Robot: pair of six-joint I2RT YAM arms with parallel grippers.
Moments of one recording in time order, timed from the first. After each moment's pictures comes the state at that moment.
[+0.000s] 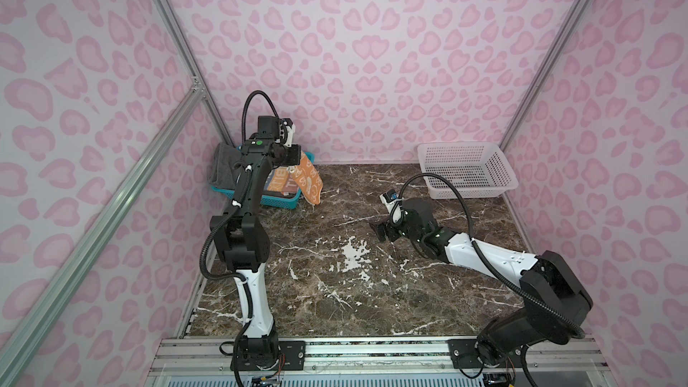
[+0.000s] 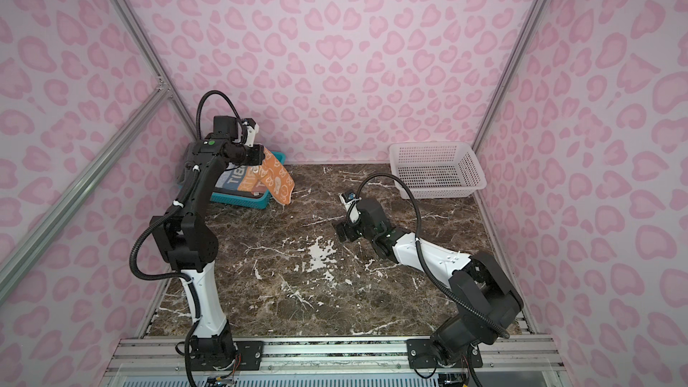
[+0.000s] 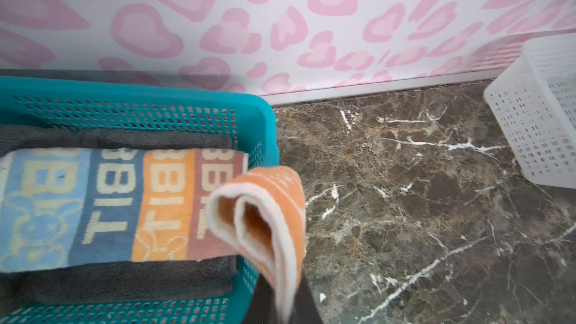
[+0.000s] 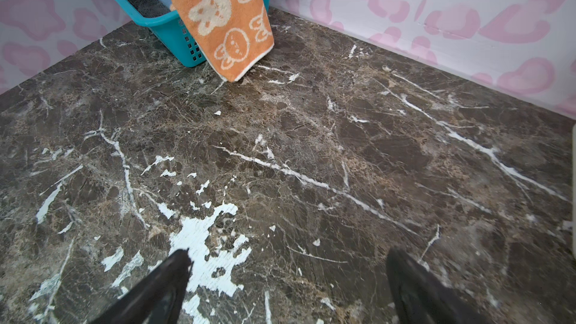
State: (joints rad) left arm -0.02 2.13 2.20 -0.87 0.23 0.04; right arm 0.65 1.54 0.92 0.06 -0.02 0.06
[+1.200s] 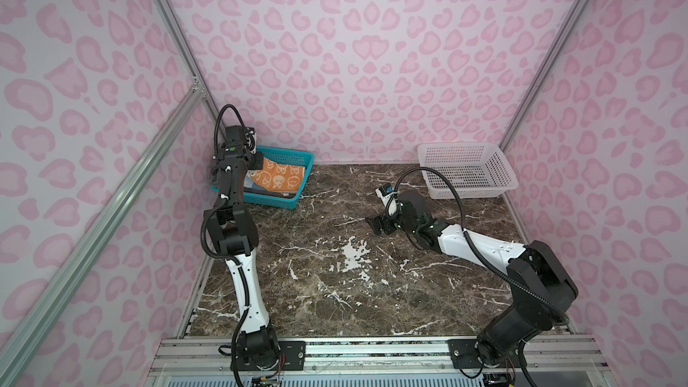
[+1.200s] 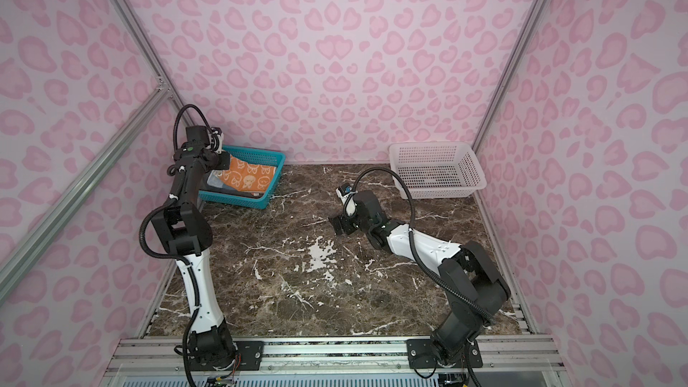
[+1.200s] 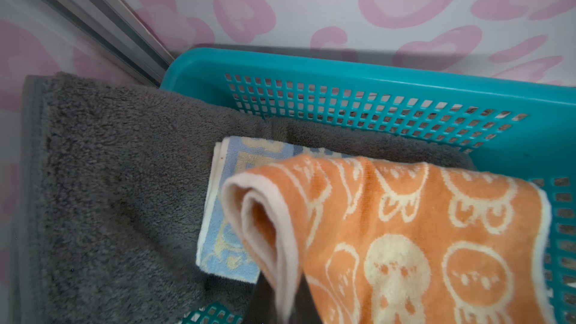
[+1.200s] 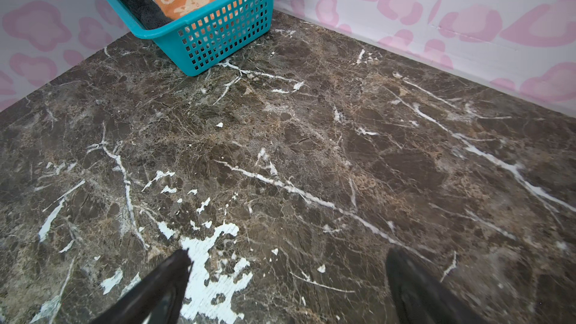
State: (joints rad) left arm 0.21 2.41 2.39 -0.79 0.02 0.24; right arm 0.63 1.63 1.02 0.05 -0.06 0.06
